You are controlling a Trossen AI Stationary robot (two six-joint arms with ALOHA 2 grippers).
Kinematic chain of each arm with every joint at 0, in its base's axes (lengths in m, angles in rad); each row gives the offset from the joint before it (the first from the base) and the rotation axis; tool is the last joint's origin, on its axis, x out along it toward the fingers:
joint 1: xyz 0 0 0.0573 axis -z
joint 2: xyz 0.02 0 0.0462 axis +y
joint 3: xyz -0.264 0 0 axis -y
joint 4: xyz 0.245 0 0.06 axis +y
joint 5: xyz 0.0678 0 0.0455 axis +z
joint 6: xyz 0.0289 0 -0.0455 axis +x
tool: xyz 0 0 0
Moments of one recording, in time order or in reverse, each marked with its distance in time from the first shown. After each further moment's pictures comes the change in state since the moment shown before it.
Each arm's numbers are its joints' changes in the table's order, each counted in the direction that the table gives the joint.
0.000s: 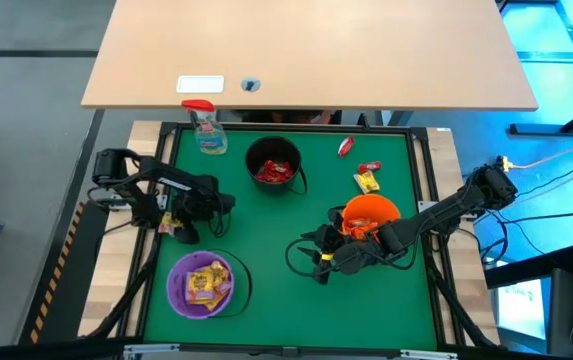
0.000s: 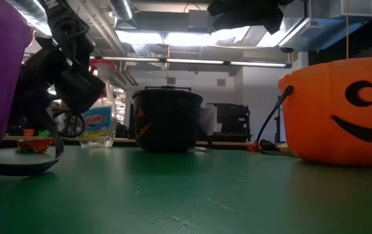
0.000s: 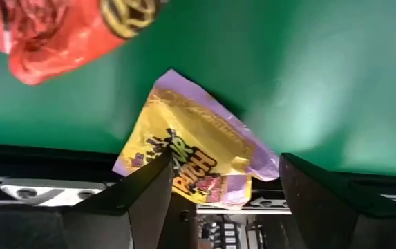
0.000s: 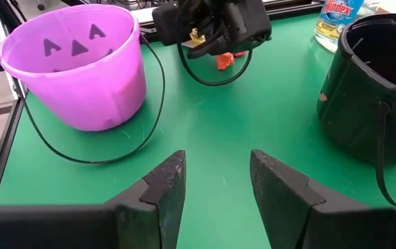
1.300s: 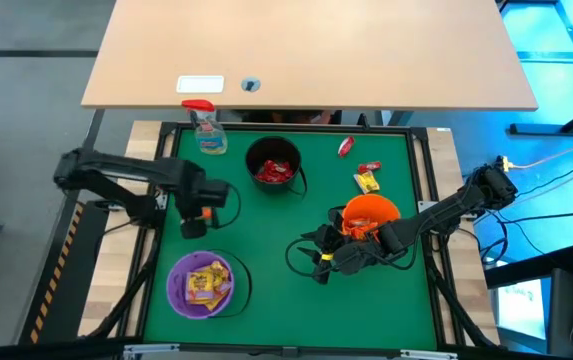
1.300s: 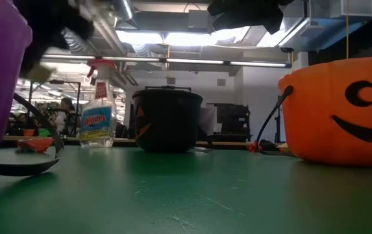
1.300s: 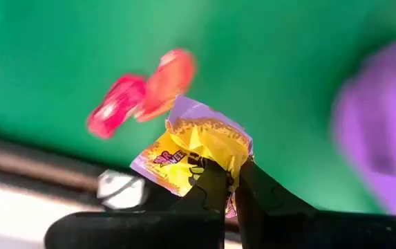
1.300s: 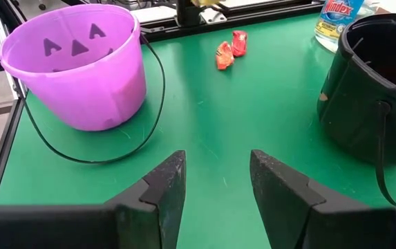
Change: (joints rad) left arm 0.186 -0.333 0.470 0.267 0.145 -0.248; right arm 0.000 0.000 0.000 0.000 0.000 -0.001
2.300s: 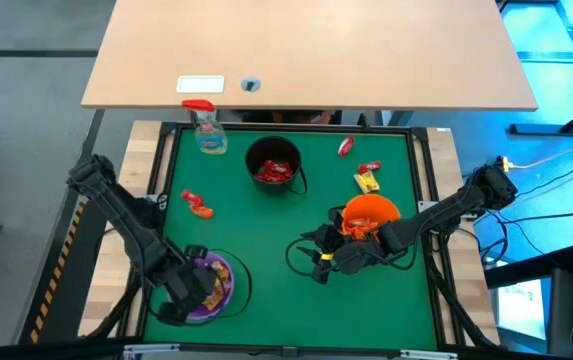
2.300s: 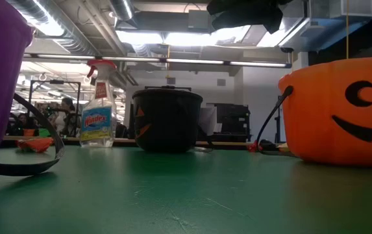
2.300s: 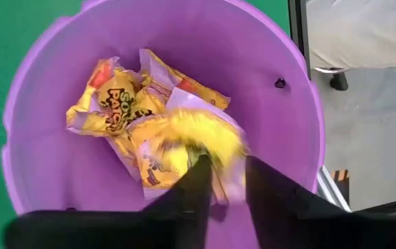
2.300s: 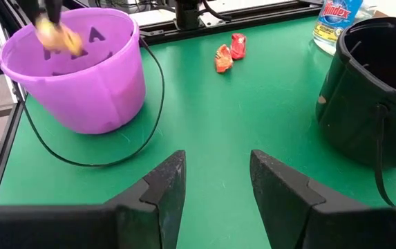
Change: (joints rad) left arm 0.714 0.197 0.182 -0.387 -0.031 -0.270; right arm 0.000 0.000 0.000 -0.010 -0.008 -0.003
